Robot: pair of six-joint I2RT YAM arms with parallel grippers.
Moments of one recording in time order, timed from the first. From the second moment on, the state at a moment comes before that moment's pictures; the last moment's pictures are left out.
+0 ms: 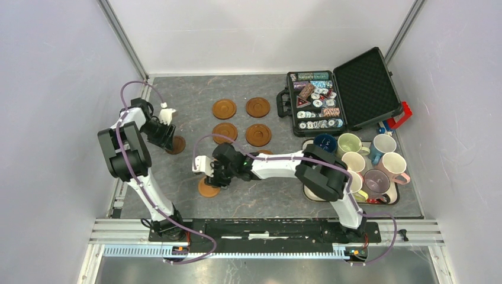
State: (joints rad) left arm 0.35 1.95 1.36 -0.85 0.32 0.75; right arm 1.14 2.13 1.40 0.00 -0.28 -0.37
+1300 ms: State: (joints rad) left arm 0.33 2.03 1.47 -0.88 0.27 0.82; right arm 1.03 1.62 0.78 -0.05 -0.29 -0.51
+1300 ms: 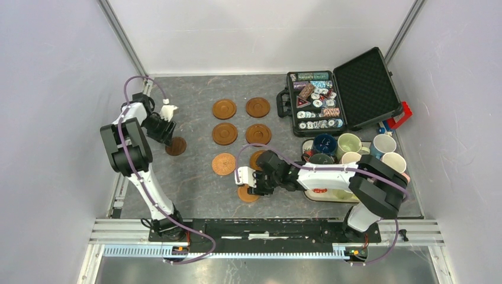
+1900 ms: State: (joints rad) left arm 0.25 1.70 1.03 -0.85 0.23 1.09; right arm 1.00 1.50 0.71 -0.15 -0.28 -0.58
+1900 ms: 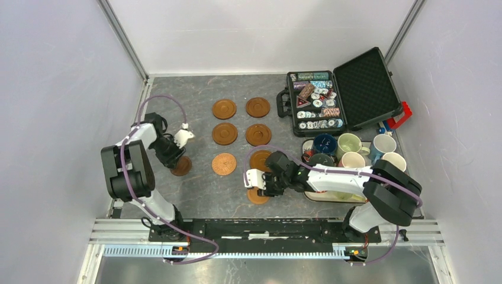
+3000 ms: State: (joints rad) left arm -0.54 1.50 0.81 -0.82 0.32 0.71; right arm 0.95 1.39 0.60 -0.15 -0.25 -0.64
